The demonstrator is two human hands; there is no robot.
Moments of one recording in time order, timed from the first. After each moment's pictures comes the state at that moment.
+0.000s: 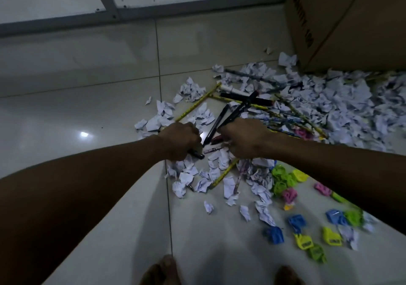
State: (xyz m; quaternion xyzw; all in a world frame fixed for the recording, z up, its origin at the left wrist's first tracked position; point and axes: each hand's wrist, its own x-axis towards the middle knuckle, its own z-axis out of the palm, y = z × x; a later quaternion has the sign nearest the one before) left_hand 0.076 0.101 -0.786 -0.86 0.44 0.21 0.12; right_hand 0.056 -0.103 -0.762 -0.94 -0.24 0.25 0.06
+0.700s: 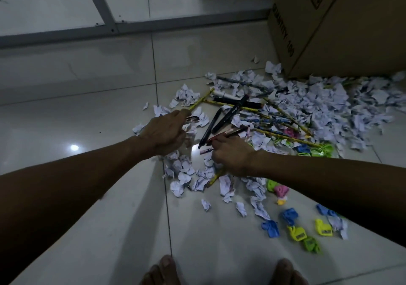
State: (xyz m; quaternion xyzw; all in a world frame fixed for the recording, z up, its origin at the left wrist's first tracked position) left_hand 0.064 0.121 -0.750 -0.94 0.28 0.12 -0.13; right_hand 0.013 -0.088 -0.782 -0.90 -0.37 0.19 -0.10
